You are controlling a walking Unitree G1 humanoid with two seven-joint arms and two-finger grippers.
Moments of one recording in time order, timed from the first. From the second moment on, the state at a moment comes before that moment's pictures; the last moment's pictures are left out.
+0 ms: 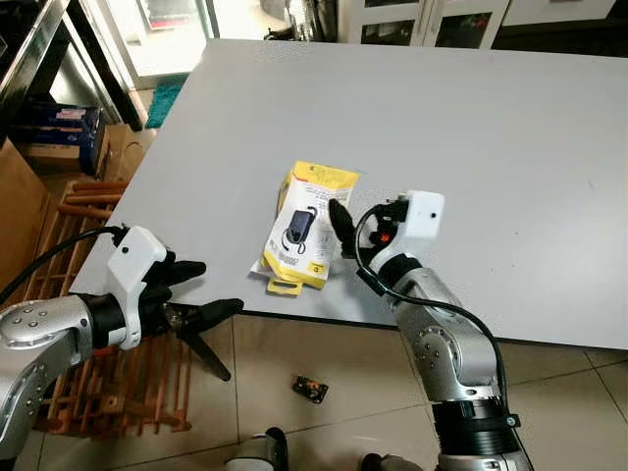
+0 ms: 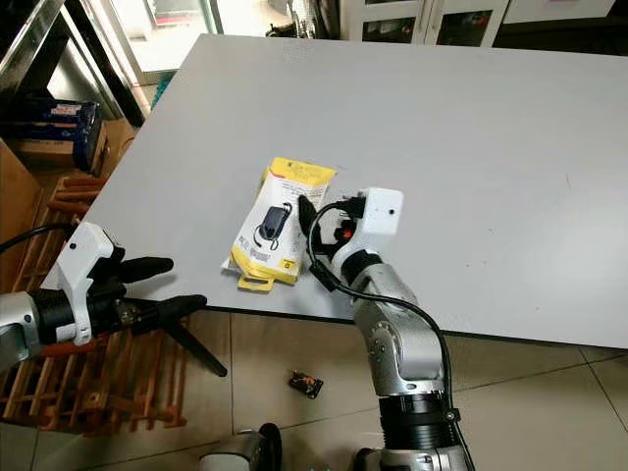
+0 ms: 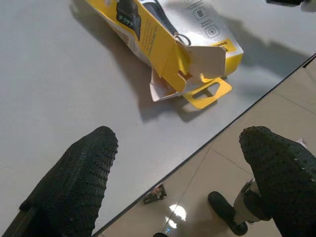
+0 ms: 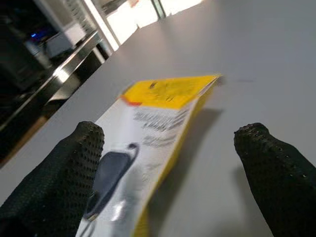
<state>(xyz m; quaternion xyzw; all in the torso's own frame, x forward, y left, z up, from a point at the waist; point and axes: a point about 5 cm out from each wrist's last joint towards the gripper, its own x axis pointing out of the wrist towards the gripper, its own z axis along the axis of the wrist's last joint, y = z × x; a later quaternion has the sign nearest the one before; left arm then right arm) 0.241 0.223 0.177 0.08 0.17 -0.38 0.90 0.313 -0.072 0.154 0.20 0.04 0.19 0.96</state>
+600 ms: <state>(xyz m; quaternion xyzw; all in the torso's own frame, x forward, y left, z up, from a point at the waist) 0.239 0.224 0.186 0.09 0.17 -0.39 0.90 0.325 -0.066 0.133 0.23 0.11 0.21 0.94</state>
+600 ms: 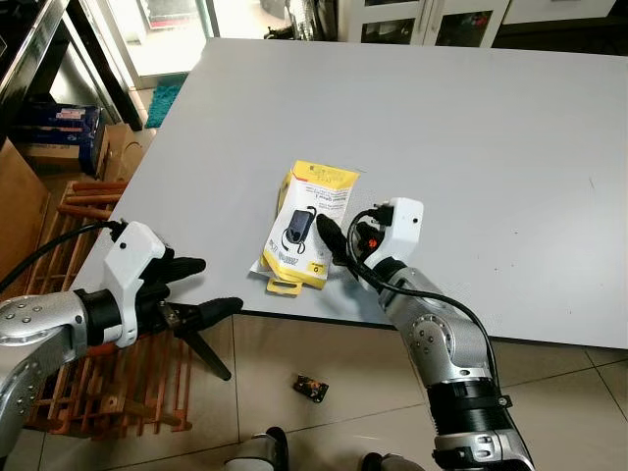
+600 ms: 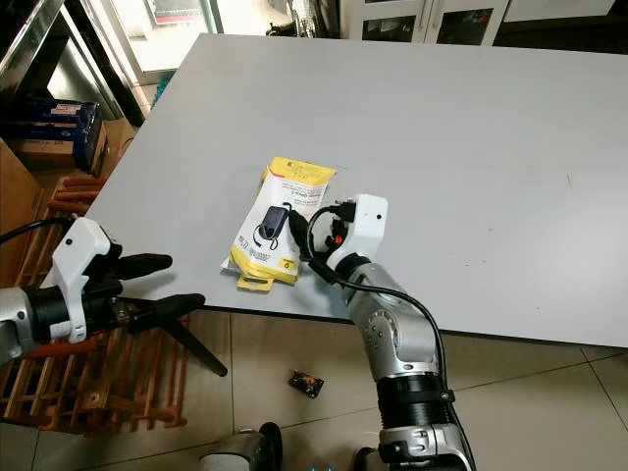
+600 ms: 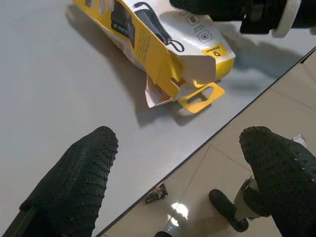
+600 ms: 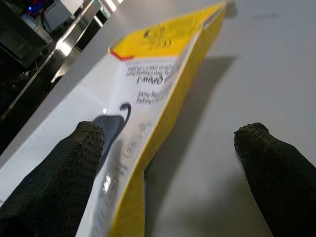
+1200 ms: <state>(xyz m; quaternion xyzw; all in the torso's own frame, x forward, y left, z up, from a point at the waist) 0.234 0.223 0.183 0.09 0.18 -0.39 0.90 0.347 -0.059 0.133 0.27 0.14 0.24 0.92</state>
